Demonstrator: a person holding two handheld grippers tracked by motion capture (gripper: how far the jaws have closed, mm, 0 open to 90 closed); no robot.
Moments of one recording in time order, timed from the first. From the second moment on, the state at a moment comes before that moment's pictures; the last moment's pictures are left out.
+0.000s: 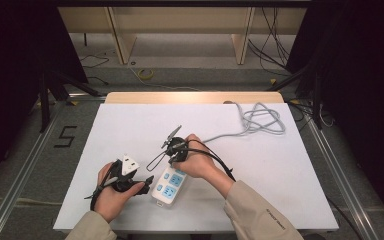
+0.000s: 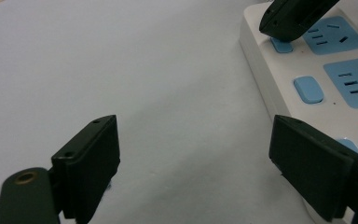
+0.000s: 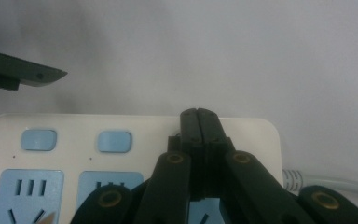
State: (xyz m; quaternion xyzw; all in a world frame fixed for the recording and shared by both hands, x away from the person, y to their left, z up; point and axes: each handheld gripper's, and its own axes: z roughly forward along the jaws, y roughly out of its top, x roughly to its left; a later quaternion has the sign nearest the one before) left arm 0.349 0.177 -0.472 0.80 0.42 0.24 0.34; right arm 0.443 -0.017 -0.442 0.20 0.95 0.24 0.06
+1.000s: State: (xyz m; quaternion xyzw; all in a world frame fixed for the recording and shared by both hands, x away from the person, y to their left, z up) left arm 0.350 0.177 -0.473 0.80 0.43 0.24 0.35; right arm 0.440 -0.015 -0.443 0.21 0.95 0.23 0.07
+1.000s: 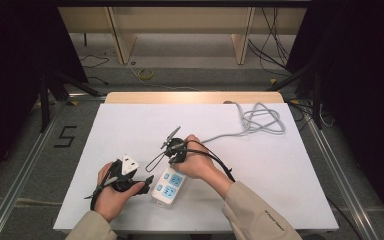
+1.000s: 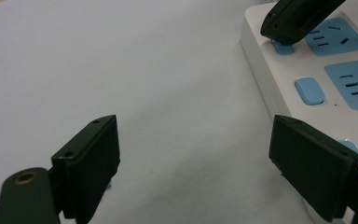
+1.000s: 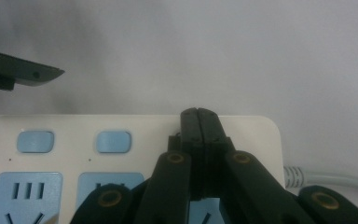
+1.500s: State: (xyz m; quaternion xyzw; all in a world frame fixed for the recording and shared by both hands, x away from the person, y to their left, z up) left arm 0.350 0.177 -0.473 0.80 0.43 0.24 0.35; right arm 0.440 -0.015 -0.443 0.21 0.95 0.23 0.07
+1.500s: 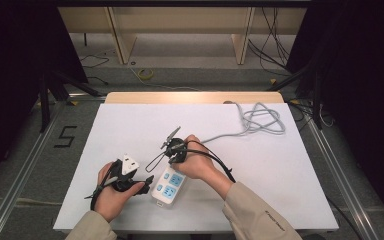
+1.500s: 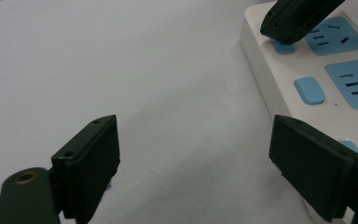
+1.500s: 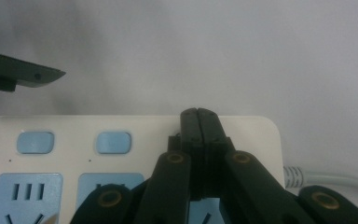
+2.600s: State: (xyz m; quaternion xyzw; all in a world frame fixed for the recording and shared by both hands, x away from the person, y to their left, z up) left arm 0.350 0.177 -0.473 0.80 0.43 0.24 0.34; right arm 0.430 -0.059 -0.432 0.22 0.94 0.26 0.08
